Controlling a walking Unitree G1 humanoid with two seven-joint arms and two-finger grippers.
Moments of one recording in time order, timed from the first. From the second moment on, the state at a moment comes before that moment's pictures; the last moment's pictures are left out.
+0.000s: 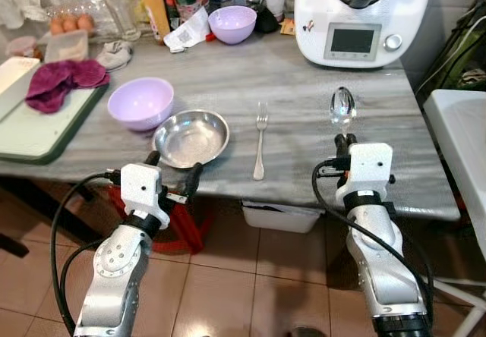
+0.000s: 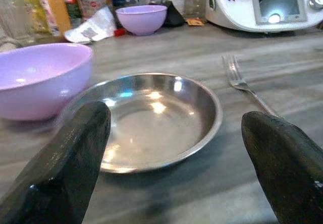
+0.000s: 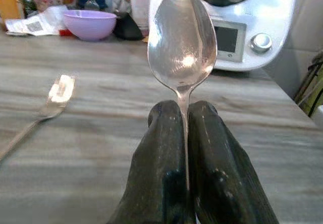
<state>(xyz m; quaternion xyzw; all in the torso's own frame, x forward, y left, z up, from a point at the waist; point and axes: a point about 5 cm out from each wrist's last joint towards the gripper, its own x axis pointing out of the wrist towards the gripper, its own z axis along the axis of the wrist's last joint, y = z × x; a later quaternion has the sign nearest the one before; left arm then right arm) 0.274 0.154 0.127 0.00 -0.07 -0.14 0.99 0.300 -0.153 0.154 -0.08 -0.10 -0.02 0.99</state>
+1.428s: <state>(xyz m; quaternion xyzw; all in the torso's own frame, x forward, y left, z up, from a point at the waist) 0.245 0.163 0.121 0.02 -0.05 -0.20 0.98 0.331 -0.108 0.149 0.17 0.06 0.01 0.98</state>
